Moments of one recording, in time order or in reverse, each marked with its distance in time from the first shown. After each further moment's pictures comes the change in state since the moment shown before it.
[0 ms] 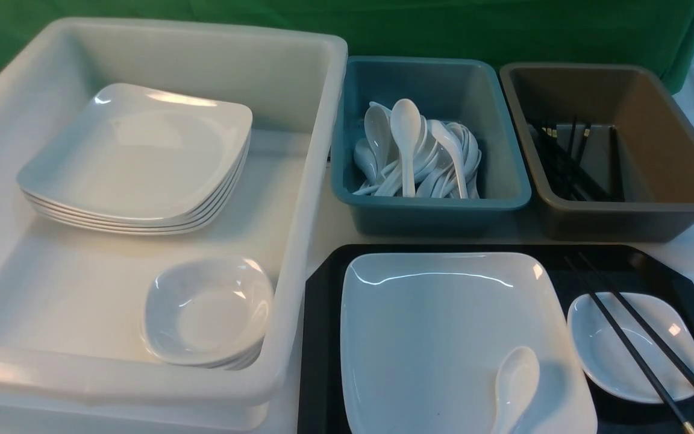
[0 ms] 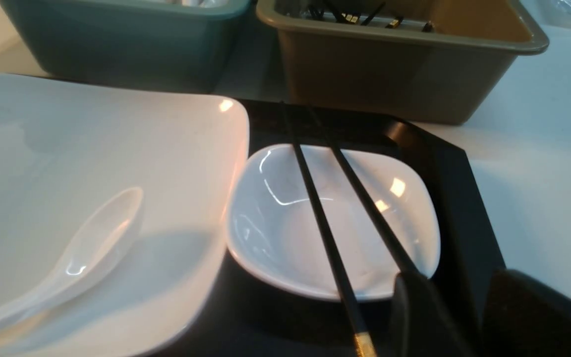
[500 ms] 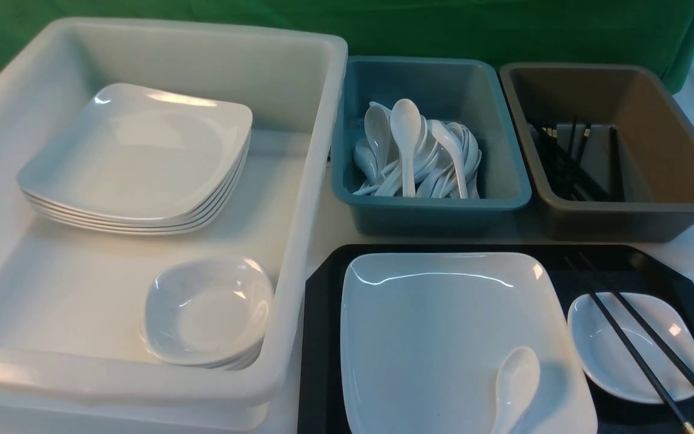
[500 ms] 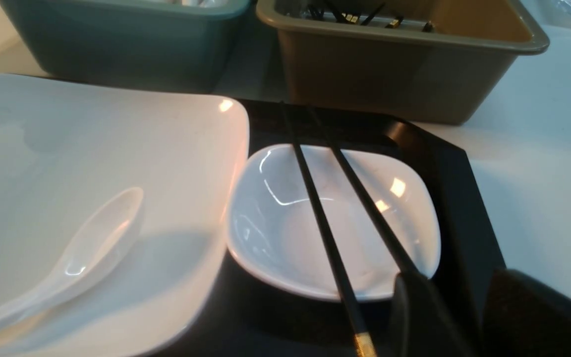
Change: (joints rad) right arm 0.000 0.000 0.000 0.000 0.000 0.000; left arm 0.000 0.000 0.000 -0.050 -0.026 -0.022
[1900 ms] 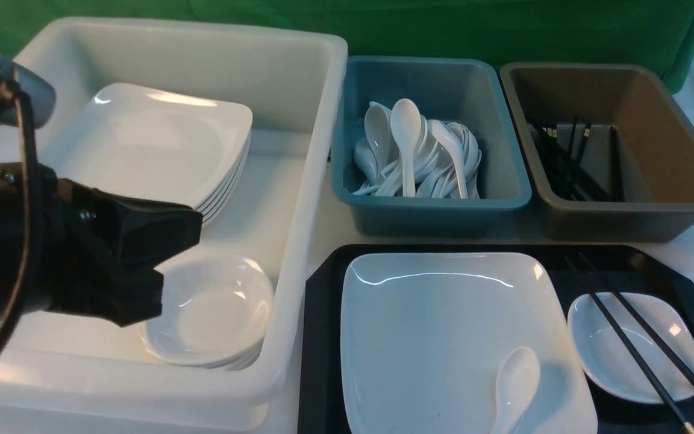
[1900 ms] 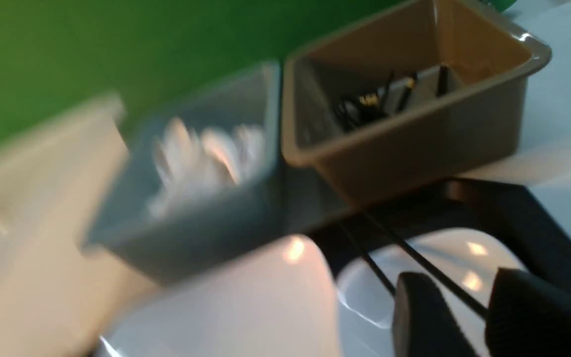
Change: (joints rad) right arm 0.000 0.000 0.000 0.152 -0.205 0.454; left arm -0.438 0.840 -0.770 -0.380 0.347 0.392
